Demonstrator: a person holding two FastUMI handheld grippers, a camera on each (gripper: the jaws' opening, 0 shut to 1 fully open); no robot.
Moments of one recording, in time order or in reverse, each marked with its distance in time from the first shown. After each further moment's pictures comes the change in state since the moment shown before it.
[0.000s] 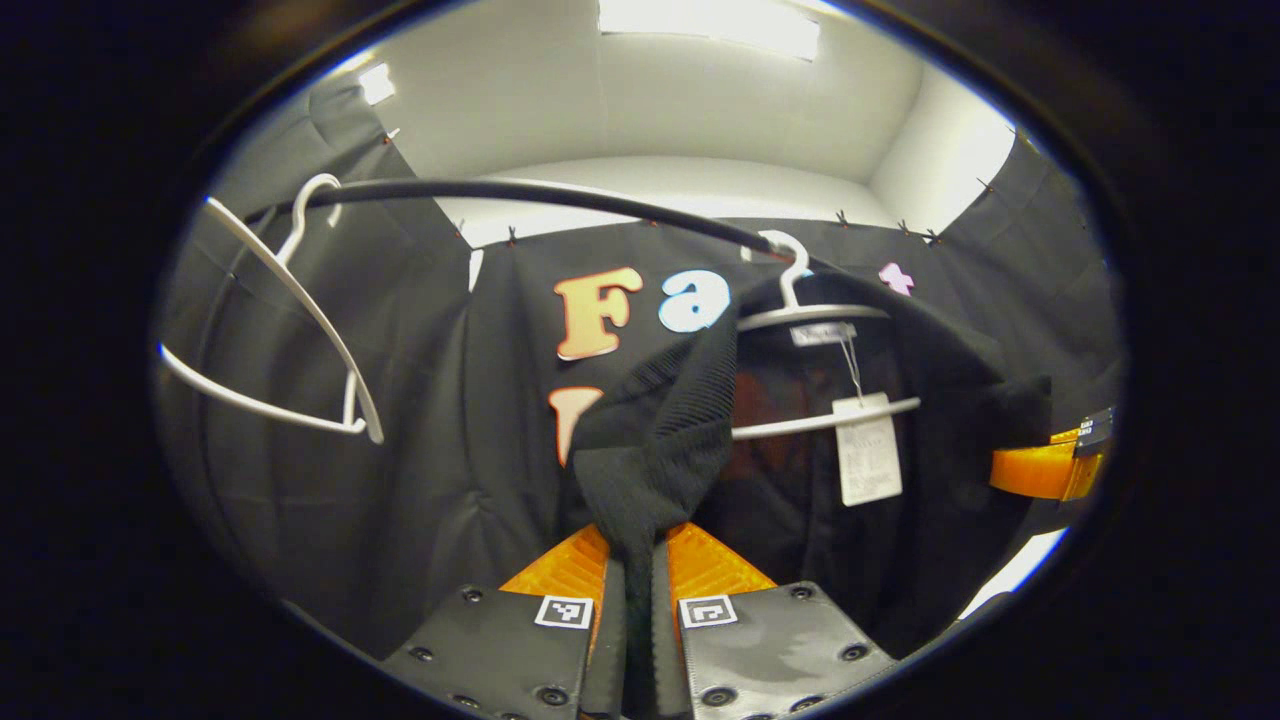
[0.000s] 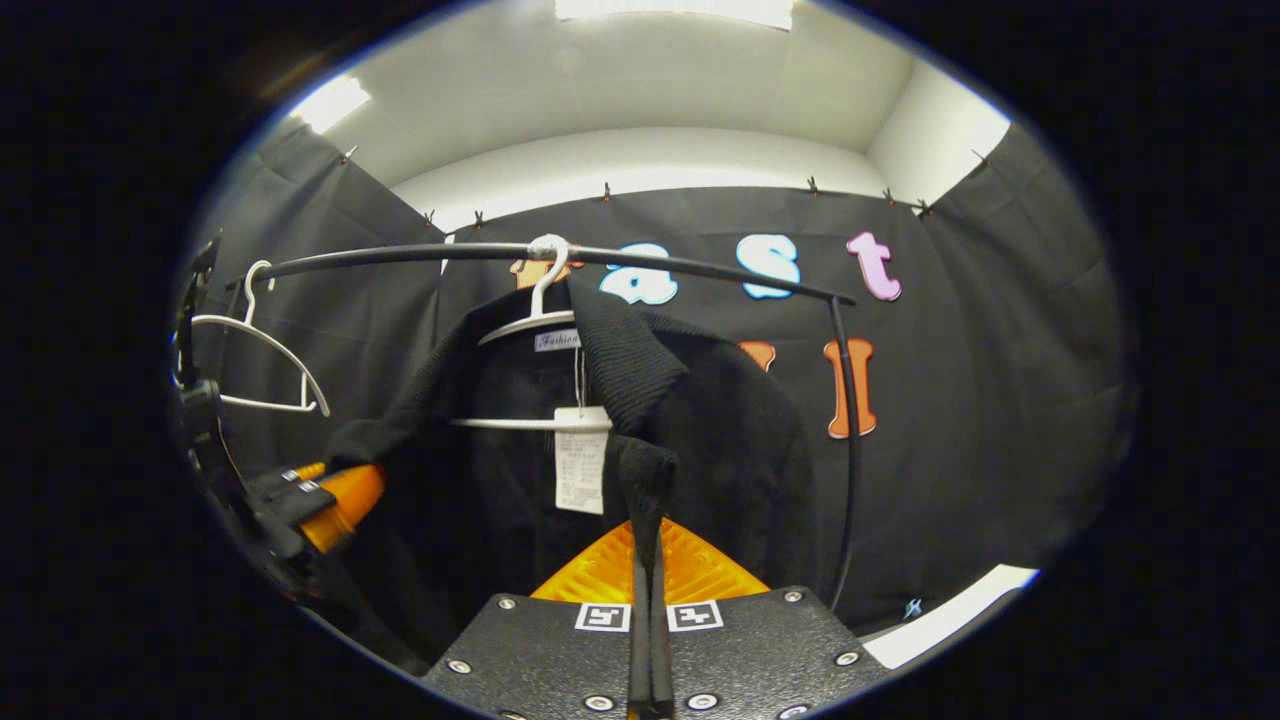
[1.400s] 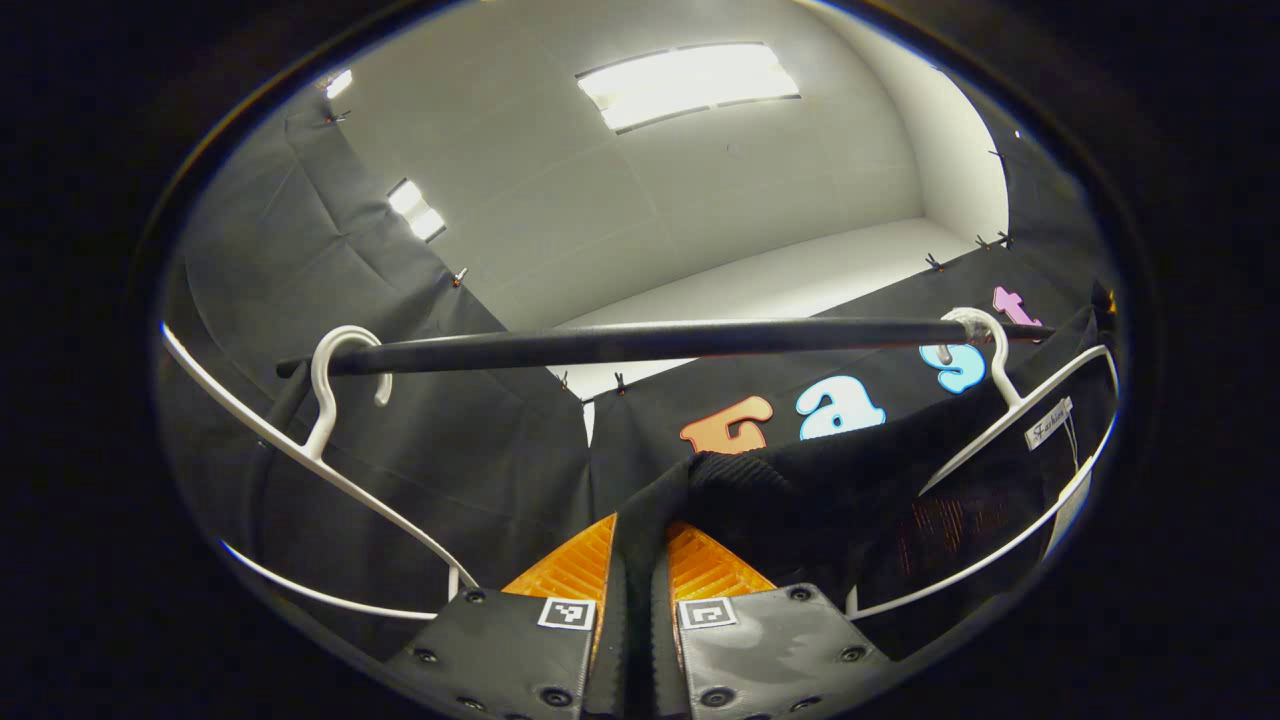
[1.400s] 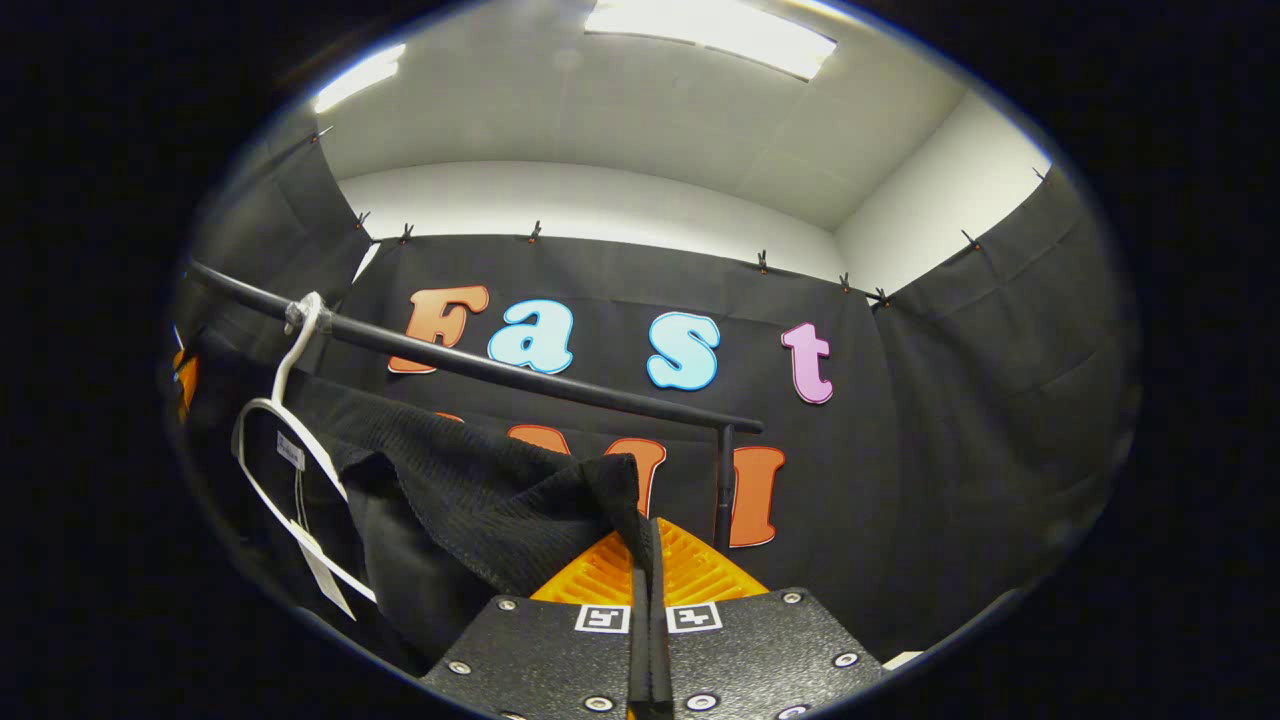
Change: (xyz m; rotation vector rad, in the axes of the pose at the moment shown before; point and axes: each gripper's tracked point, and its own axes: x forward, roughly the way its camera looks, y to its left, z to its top) left arm 0.082 0.085 0.091 0.208 -0.375 0.335; right arm 0.139 -0.158 0.087 -0.158 -0.123 -0.206
